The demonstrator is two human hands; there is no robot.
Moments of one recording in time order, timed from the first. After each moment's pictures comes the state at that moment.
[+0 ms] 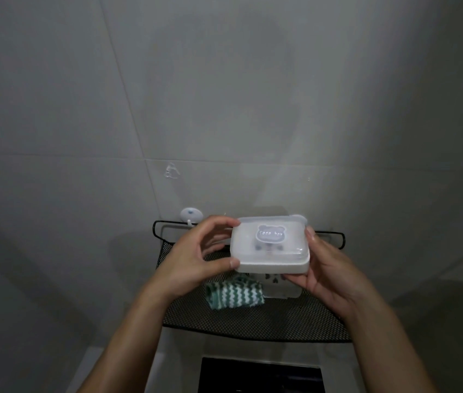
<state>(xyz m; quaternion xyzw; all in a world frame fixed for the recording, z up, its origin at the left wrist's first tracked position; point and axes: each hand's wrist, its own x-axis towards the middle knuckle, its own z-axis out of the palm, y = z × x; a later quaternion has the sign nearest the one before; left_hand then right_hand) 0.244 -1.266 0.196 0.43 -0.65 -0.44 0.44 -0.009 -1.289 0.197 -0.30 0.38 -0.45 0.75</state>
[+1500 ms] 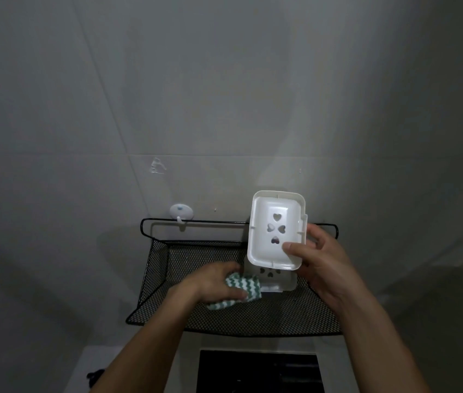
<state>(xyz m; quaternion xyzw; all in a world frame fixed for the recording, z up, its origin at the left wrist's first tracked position) 0.218 -1.314 0.111 0.59 -0.73 -0.34 0.01 -0.011 -1.294 0.185 -0.40 0.46 -0.49 0.62</state>
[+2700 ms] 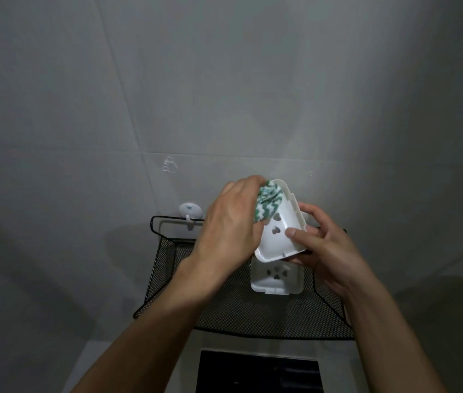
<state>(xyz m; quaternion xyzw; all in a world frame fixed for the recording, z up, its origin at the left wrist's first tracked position) 0.179 -1.283 0.253 0.54 -0.76 0.00 0.37 -0.008 -1.310 0.199 -0.50 0.39 -0.46 0.62</state>
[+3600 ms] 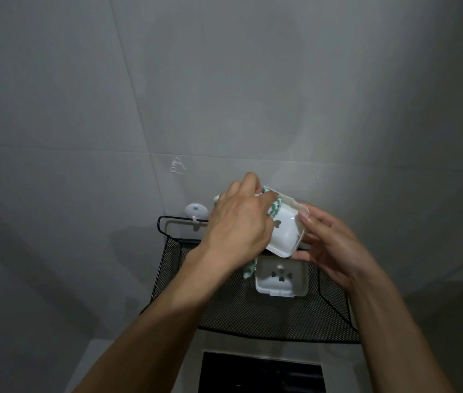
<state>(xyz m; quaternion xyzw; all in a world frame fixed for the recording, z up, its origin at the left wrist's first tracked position) 0.178 -1.288 0.262 0.58 -0.77 0.01 0.26 -0.003 -1.319 0.213 -0.47 0.34 -0.45 0.68</state>
